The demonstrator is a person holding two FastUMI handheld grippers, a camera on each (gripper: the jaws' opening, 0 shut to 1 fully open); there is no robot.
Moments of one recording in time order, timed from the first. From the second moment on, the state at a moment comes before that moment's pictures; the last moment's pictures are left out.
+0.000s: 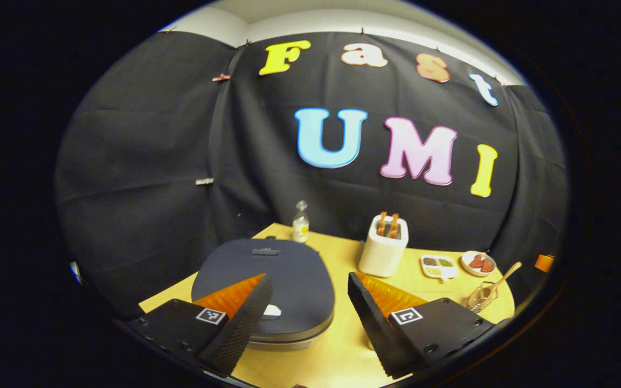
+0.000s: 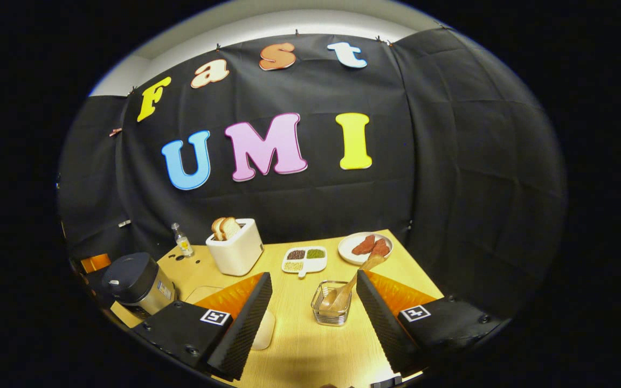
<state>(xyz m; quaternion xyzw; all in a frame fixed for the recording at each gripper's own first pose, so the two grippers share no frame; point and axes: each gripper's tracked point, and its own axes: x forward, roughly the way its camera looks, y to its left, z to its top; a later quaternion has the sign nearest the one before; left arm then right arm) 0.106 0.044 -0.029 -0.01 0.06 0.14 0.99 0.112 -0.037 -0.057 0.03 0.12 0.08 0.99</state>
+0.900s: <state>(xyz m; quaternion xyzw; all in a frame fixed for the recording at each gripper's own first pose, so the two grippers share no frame) 0.013 -0.042 0.016 0.02 -0.02 -0.05 1.00 -0.020 0.003 -0.019 0.02 0.07 0.06 1.00</state>
